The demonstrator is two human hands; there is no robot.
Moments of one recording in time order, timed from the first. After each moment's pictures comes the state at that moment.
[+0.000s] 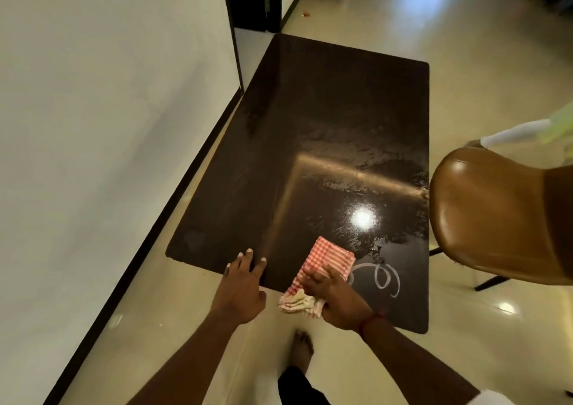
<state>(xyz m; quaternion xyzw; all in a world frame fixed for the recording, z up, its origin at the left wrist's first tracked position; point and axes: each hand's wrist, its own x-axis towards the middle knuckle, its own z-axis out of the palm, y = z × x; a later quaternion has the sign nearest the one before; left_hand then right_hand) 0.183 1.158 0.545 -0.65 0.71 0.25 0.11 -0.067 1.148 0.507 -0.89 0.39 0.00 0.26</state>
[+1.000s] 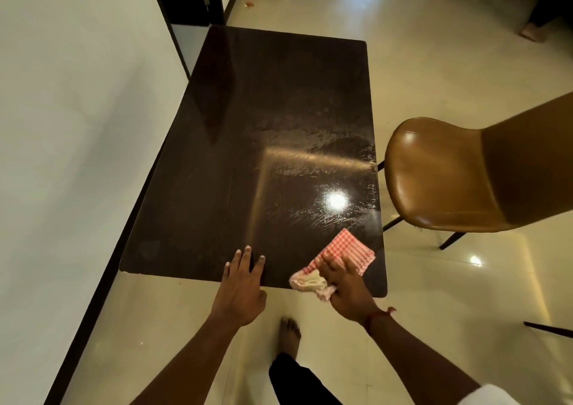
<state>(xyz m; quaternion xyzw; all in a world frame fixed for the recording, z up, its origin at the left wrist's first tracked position) 0.112 1.167 0.550 -0.59 0.76 0.24 0.13 -0.147 1.197 0.512 -0.76 0.58 -0.10 0.28</state>
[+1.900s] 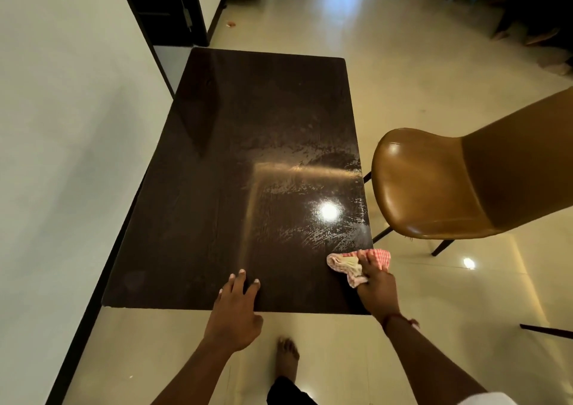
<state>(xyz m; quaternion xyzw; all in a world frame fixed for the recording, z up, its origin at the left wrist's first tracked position) 0.107 1.159 0.547 -0.59 0.75 0.28 0.12 -0.206 1.176 0.519 -0.51 0.80 -0.15 0.27</state>
